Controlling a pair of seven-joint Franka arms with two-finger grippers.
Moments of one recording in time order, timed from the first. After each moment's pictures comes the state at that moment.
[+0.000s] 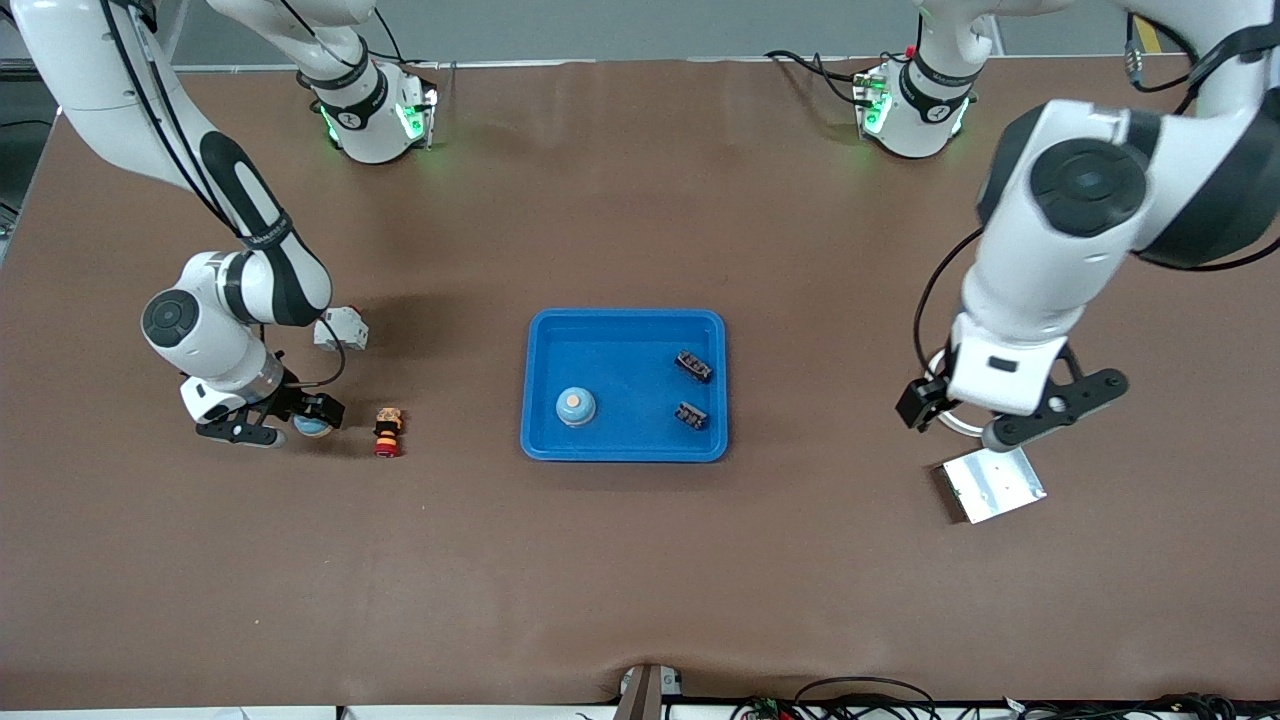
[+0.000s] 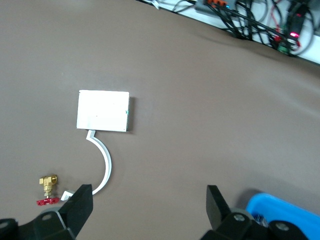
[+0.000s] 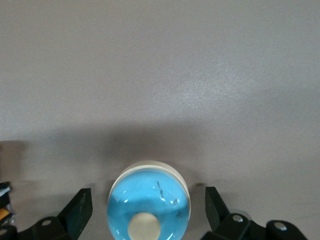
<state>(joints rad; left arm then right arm) -0.04 0.30 -0.33 -1.44 0.26 1.84 -0.76 -0.09 0.50 0.03 -2.17 -0.03 2.77 0.10</state>
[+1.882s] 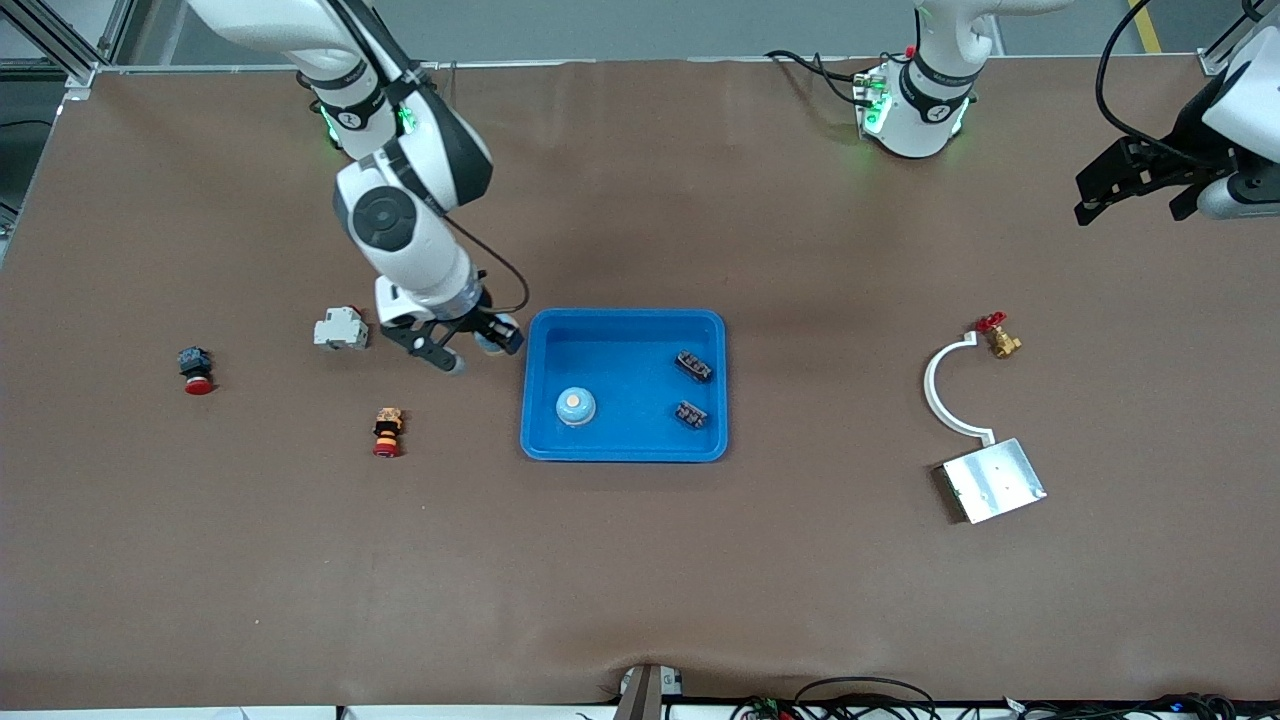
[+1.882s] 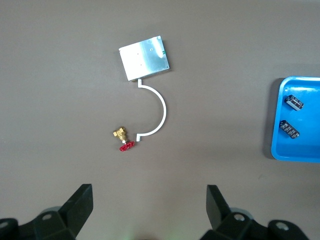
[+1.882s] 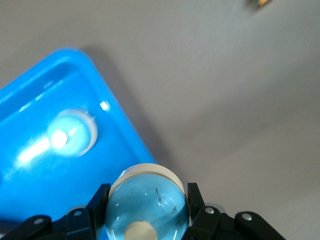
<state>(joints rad) -0.04 -0.12 -0.07 -1.63 0.01 1.53 -0.13 0.23 0.25 0.35 -2.13 -0.01 2.40 1.14</state>
